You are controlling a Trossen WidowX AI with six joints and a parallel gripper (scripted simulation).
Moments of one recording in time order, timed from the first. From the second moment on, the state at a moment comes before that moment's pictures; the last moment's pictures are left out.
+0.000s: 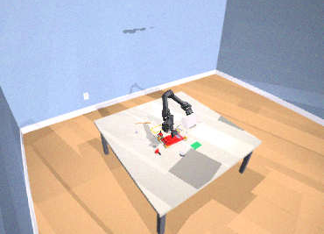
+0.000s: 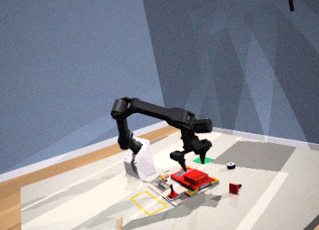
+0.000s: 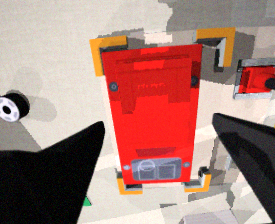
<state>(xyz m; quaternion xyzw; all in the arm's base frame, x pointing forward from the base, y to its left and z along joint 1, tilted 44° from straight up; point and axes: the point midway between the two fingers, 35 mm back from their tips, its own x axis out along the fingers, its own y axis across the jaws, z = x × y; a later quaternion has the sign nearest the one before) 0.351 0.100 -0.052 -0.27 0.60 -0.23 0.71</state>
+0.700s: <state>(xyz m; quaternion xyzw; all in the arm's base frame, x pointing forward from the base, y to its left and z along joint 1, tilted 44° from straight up) 0.353 0.089 -0.063 -0.27 0.60 -0.23 0.71</state>
